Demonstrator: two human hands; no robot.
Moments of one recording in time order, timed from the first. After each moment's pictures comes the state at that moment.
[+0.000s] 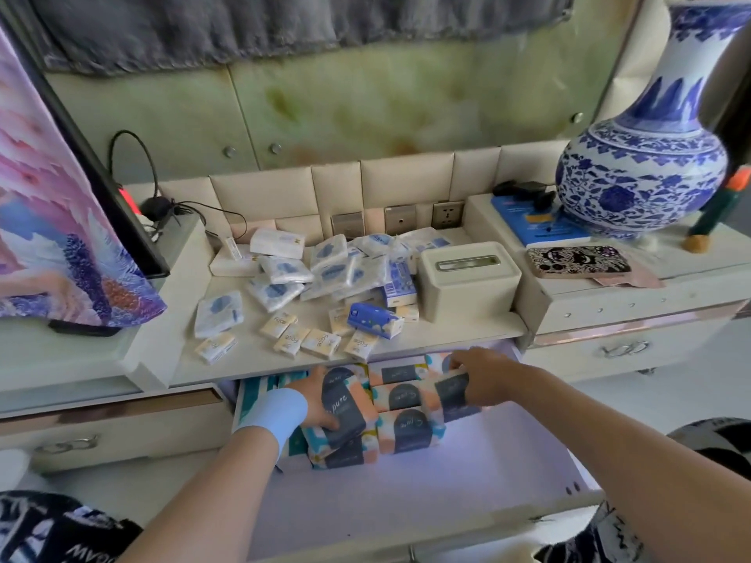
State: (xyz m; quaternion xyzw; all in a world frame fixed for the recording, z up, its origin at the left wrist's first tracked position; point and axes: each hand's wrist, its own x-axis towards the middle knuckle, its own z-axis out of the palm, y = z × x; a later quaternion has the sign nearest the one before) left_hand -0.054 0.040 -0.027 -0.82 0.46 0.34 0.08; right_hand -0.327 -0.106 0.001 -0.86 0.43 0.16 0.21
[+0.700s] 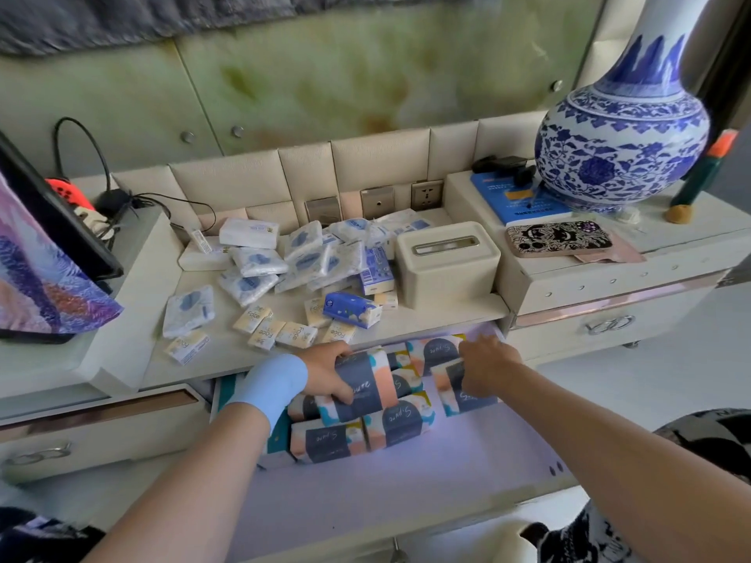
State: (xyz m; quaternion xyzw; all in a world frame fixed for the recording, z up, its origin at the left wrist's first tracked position) left_hand -0.092 -0.007 0.011 -0.76 0.54 0.36 0.07; right_hand -0.351 -0.127 -0.045 -0.84 0.52 0.17 0.07
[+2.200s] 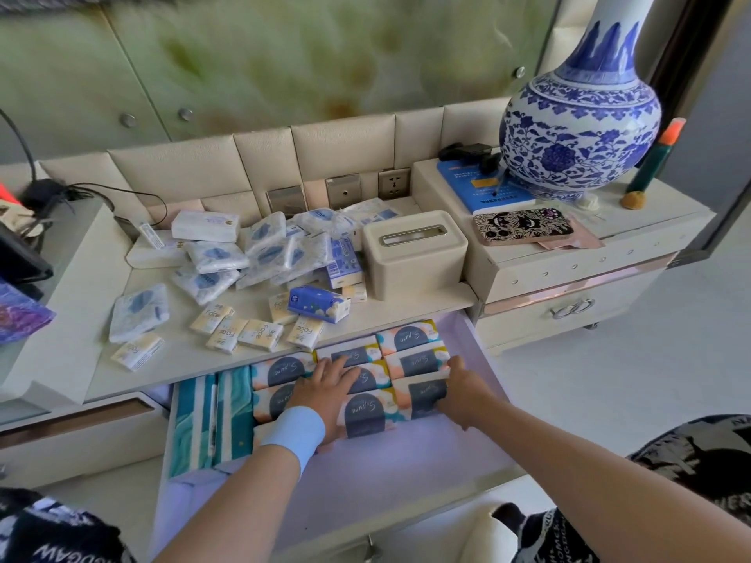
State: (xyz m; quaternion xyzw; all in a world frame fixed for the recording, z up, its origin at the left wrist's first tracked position) left_hand -0.141 0.000 -0.082 -0.70 0.67 0.16 0.19; right_hand -0.378 -0.092 -0.090 -0.71 0.62 0.10 0.33
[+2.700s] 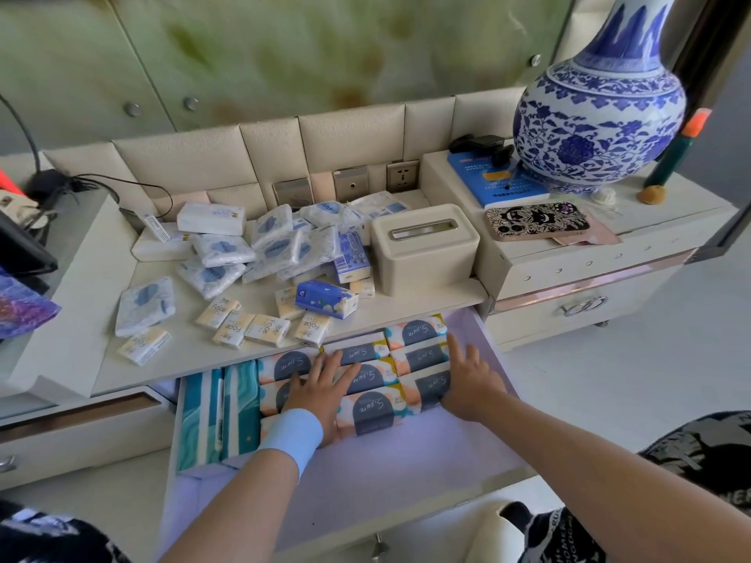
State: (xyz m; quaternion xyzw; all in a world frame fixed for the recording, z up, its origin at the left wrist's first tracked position) left_hand -0.126 0.008 -0.100 -0.72 0.65 0.14 0.19; right_hand -0.372 -0.101 -0.104 -0.80 0.56 0.09 0.18
